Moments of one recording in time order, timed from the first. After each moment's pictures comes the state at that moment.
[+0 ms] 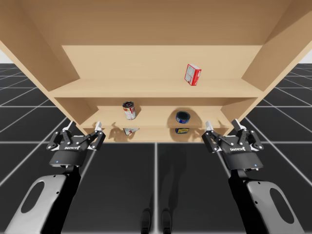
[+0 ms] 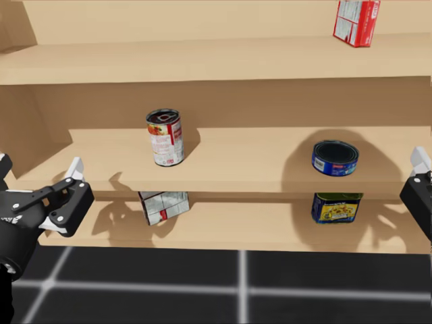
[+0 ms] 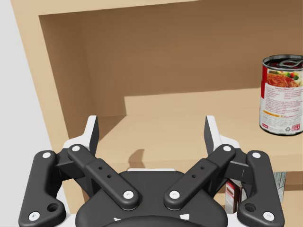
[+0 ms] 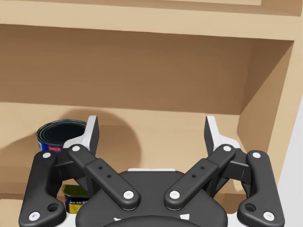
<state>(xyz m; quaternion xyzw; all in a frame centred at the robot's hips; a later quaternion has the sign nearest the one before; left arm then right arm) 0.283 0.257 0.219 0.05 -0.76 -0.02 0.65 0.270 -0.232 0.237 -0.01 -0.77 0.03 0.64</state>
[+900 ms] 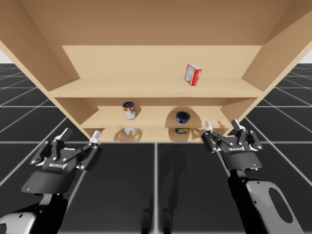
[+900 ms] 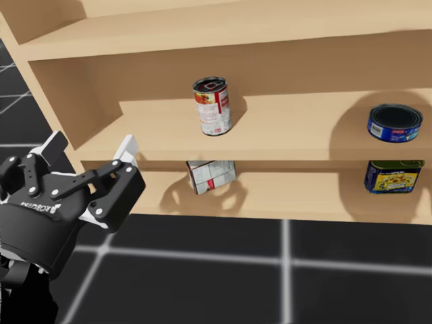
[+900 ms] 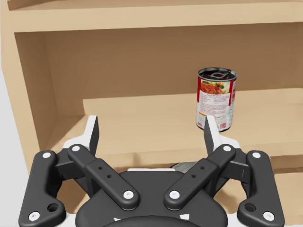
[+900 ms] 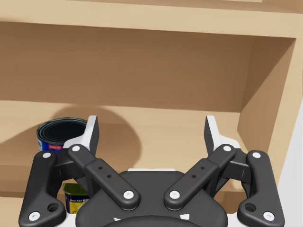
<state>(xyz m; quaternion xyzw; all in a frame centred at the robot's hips) 0.224 0.238 0.249 -0.03 -0.75 -0.04 0.65 0.271 -0.231 0.236 -0.01 -0.77 0.02 0.64</state>
